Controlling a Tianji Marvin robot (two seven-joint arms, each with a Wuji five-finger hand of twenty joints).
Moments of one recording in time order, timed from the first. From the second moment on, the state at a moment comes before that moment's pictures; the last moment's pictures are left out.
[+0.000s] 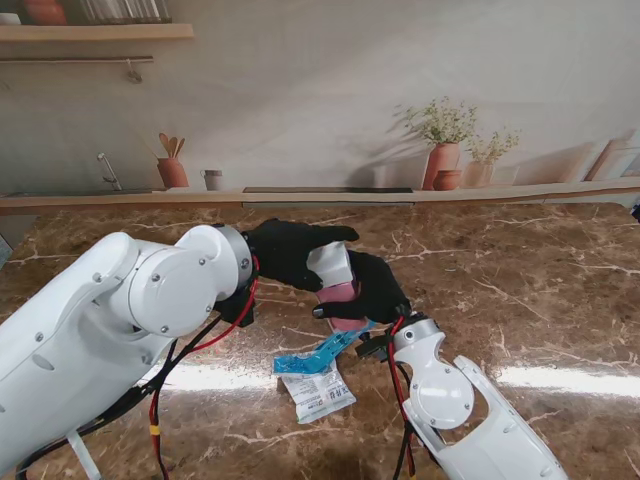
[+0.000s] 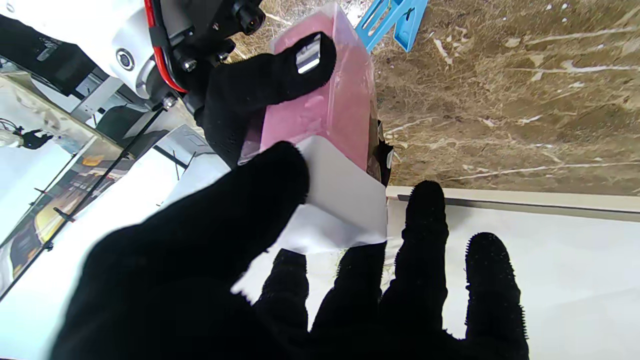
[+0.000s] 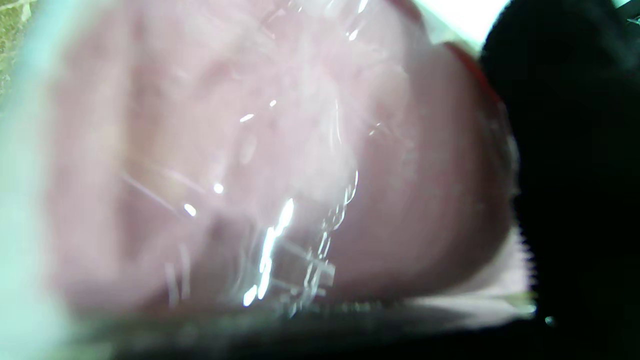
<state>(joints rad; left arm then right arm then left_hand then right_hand) 1.08 -0.98 -0.89 -2.12 0.57 0.49 -0.75 -1.56 -1.19 1.10 -1.64 -0.22 -0.29 -0.22 0.79 -0.49 0.93 -0.15 0.21 -0.01 0.00 0.47 0.49 0.19 0.31 0.56 0.48 0.25 0.36 0.82 -0.09 0.33 0.85 0.98 0.49 -1.11 0.88 -0.33 0.82 0.00 0.67 0.87 1.01 0.02 0.58 1.04 0.91 0.08 0.93 0.83 0.56 0.14 1.43 0.80</state>
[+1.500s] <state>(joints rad) 1.18 -1.02 -0.89 -2.09 0.60 0.54 -0.54 -1.55 -1.20 1.09 -1.63 -0.33 -0.29 -0.29 0.71 -0.24 0.08 -0.04 0.25 -0.03 0.03 0.42 0.59 0.14 0.37 0.66 0.41 0.28 0.41 0.92 -0.10 0.23 0.71 1.08 0.48 -1.11 0.78 -0.30 0.93 0.02 0.56 1.09 1.07 0.02 0.64 1.10 0.95 0.10 1.09 0.93 0.67 0.14 1.62 0.96</state>
